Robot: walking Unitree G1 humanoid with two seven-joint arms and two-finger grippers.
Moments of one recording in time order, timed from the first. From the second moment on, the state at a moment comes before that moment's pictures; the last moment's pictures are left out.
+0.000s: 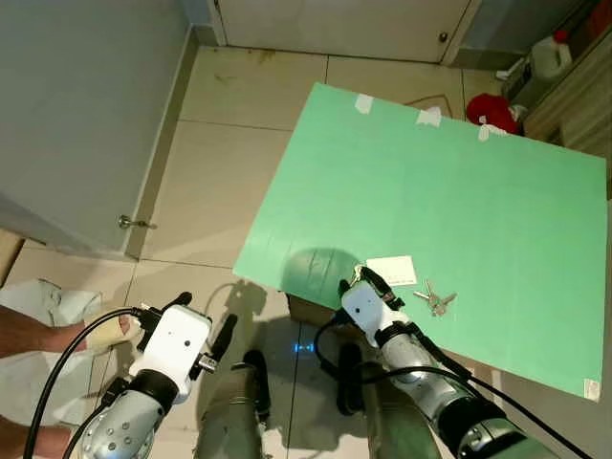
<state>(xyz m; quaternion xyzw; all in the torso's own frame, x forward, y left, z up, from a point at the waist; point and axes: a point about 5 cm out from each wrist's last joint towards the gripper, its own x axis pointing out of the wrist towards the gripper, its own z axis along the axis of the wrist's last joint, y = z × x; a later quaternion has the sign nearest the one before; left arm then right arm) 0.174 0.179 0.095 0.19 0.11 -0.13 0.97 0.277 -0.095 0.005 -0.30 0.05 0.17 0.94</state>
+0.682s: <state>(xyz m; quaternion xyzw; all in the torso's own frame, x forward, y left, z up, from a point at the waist) 0.170 0.180 0.096 0.19 0.11 -0.13 0.97 0.290 -0.099 0.008 -0.12 0.13 0.12 0.98</state>
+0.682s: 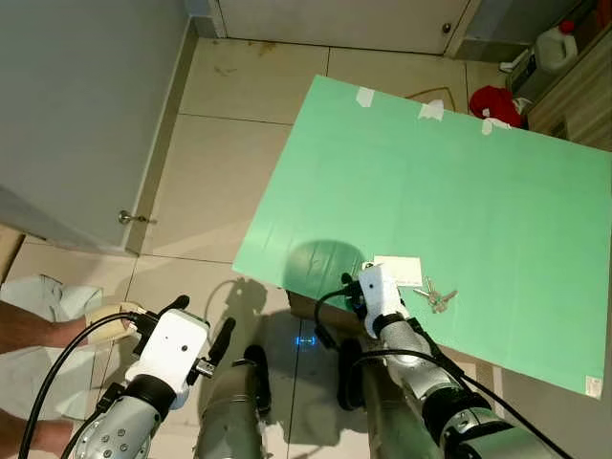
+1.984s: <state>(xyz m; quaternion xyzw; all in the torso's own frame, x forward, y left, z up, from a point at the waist) 0.203 0.163 0.089 0.17 0.08 -0.12 0.97 0.261 -0.115 0.043 -0.08 0.01 0.13 0.99</state>
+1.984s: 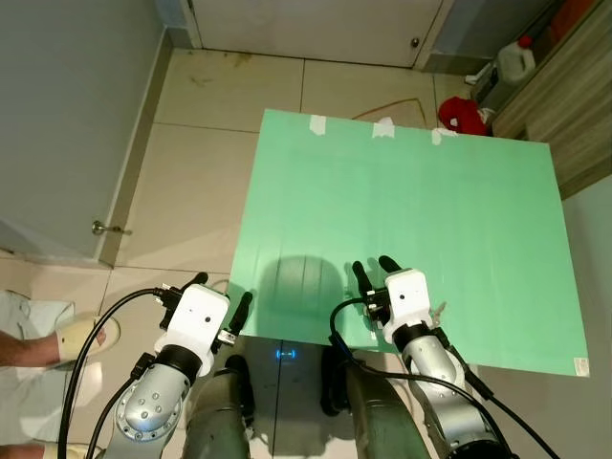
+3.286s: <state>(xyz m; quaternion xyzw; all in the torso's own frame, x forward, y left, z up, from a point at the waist) 0.201 0.170 0.090 0.20 0.07 -0.13 0.97 0.234 -0.121 -0.004 0.09 0.16 0.06 0.98</state>
